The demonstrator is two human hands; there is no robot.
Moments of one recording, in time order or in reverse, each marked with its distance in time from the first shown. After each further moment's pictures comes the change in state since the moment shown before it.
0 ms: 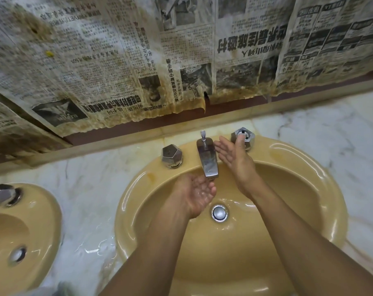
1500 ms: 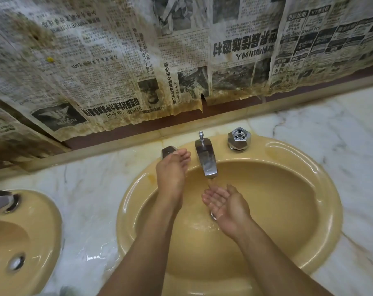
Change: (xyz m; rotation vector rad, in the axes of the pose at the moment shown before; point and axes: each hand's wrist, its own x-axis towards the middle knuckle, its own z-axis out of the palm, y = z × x) left_hand -0.002 0.025 -0.010 0.345 0.116 0.801; right_hand -0.080 0.042 0.031 0.638 0.341 0.562
